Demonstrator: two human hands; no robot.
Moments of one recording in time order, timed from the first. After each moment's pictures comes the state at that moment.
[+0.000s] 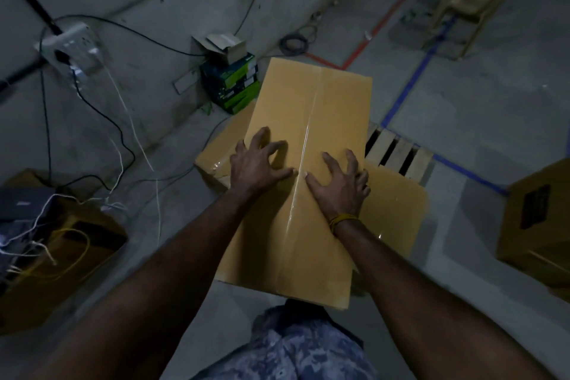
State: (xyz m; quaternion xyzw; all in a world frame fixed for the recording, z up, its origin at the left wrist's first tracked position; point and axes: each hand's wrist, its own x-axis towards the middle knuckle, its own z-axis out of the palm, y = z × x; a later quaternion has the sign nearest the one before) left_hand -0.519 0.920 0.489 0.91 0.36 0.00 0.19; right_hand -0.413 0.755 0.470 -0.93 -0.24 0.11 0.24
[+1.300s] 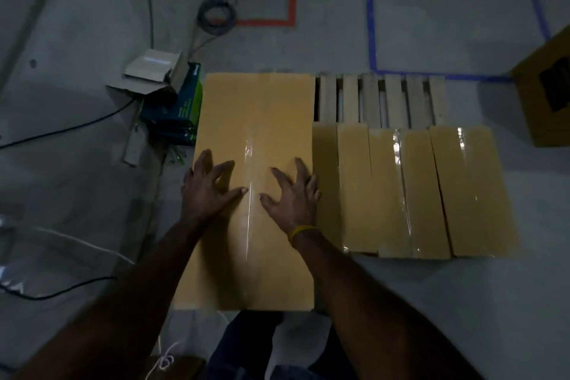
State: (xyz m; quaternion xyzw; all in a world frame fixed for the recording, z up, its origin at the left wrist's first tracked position) left_hand -0.441 1.507 0.320 0.95 0.20 -0.10 0.23; right_hand -0.400 1.298 0.323 -0.95 -0.10 0.21 0.22
